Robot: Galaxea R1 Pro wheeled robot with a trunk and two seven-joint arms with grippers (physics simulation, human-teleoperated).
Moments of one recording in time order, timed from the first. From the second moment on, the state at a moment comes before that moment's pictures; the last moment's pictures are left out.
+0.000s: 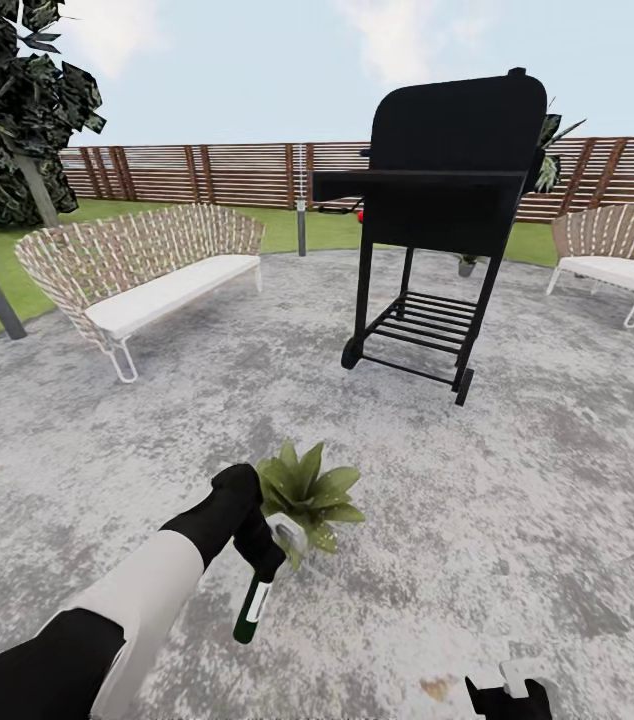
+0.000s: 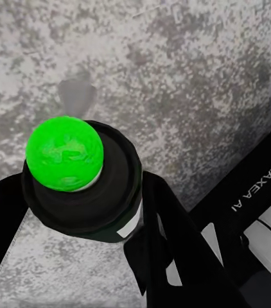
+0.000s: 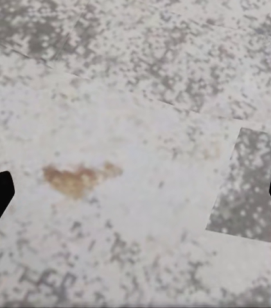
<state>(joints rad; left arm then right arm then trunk) -0.92 -0.14 -0.27 -0.54 -0.96 0.98 -1.24 -0.39 -0.10 -0.59 -0.23 0.60 -0.31 0.16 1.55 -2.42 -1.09</state>
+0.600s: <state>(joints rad) -0.98 -0.09 -0.27 -0.53 -0.99 0.99 -1.25 -0.39 -0.10 -0.59 -0.23 0.60 -0.31 0.16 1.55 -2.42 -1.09</state>
